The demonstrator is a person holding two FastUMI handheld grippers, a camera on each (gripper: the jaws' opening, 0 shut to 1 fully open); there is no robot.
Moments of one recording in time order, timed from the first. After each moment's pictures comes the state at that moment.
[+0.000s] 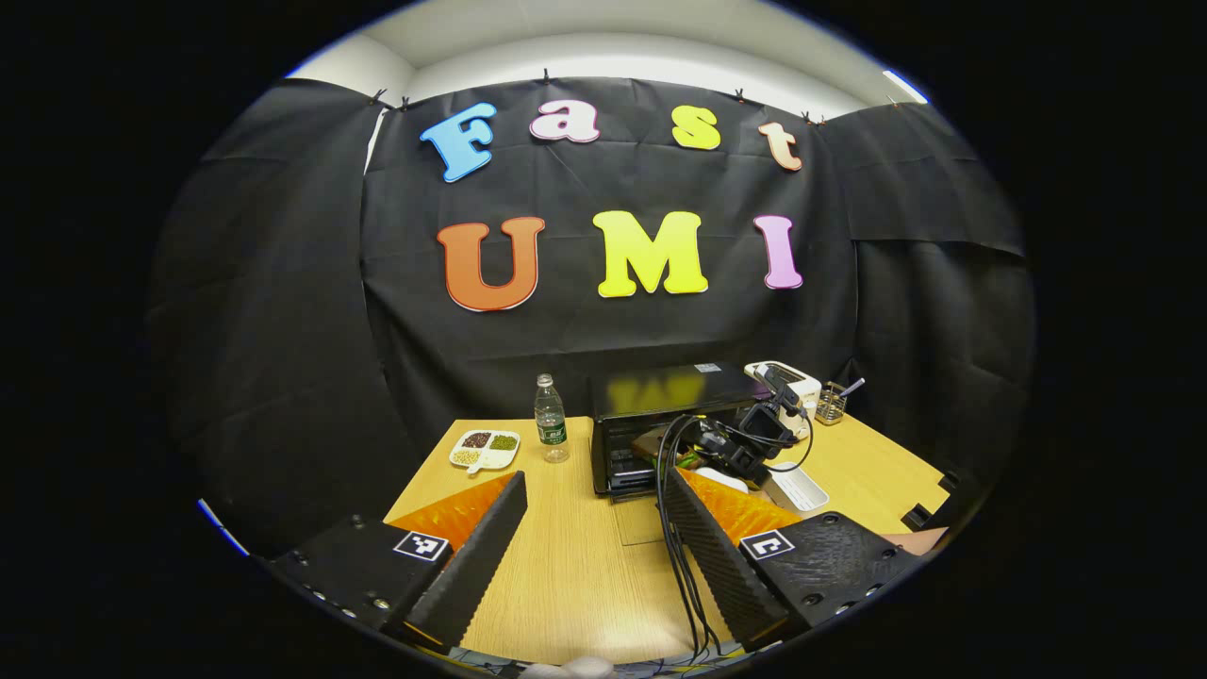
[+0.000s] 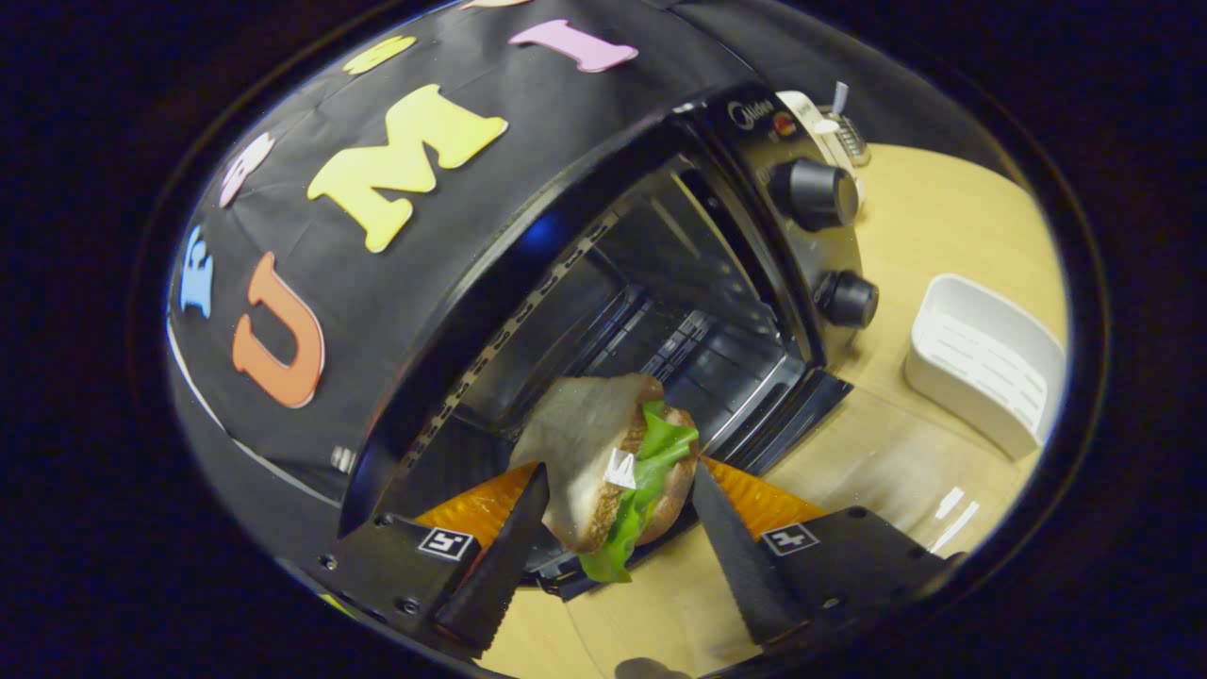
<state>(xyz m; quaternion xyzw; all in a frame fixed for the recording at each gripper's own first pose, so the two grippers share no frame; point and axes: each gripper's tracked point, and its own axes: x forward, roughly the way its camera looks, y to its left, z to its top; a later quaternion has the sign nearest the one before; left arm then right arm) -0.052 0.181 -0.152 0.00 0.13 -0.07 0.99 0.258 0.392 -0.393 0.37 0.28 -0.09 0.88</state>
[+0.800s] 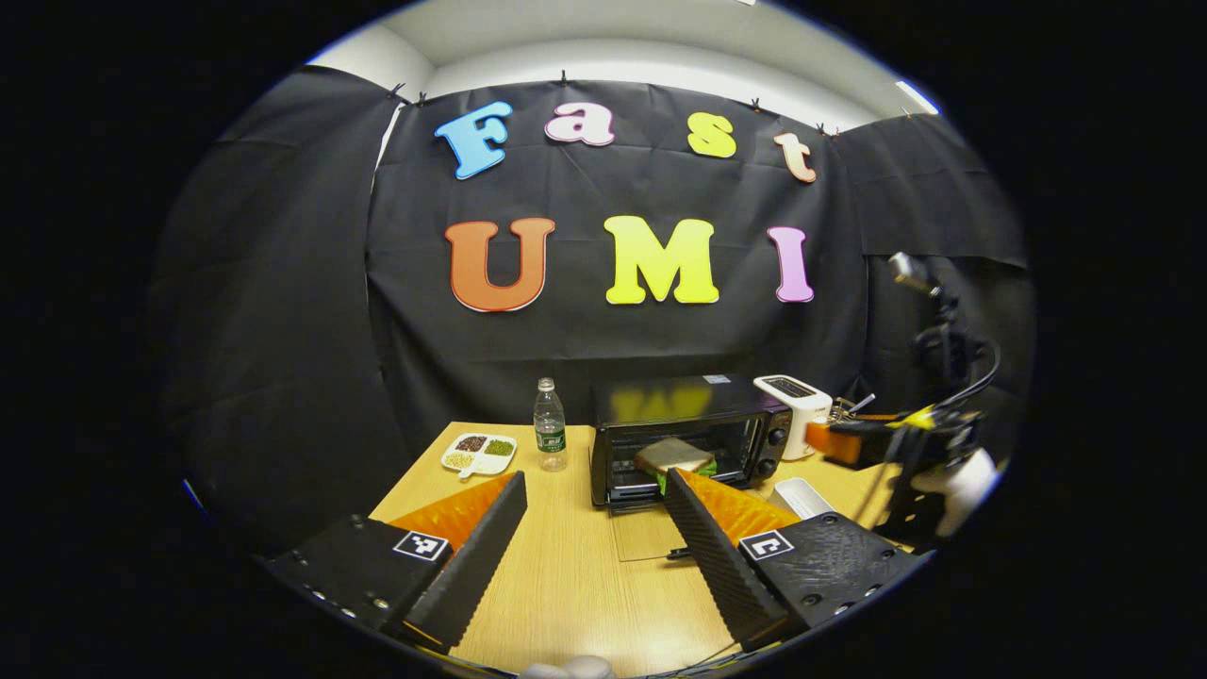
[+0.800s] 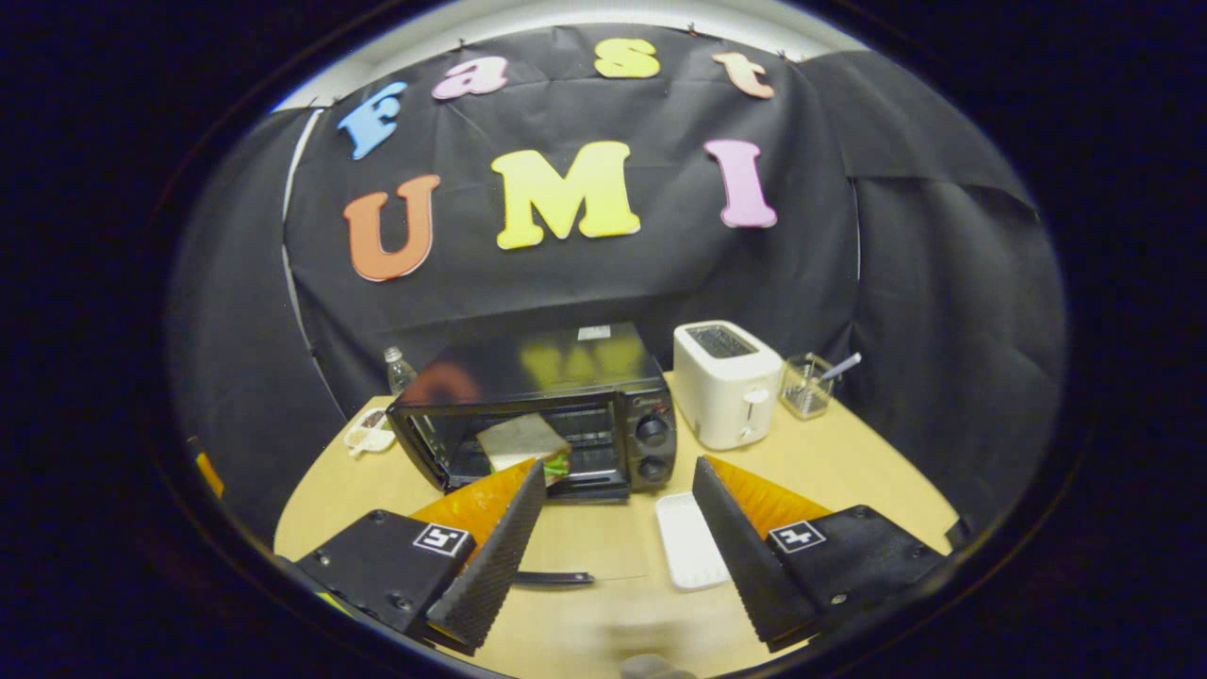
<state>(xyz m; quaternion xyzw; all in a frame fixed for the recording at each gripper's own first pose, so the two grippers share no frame) -0.023 0.173 -0.175 -0.01 0.11 -0.06 0.99 0.068 0.260 -0.214 0.02 0.19 -0.02 0.98</state>
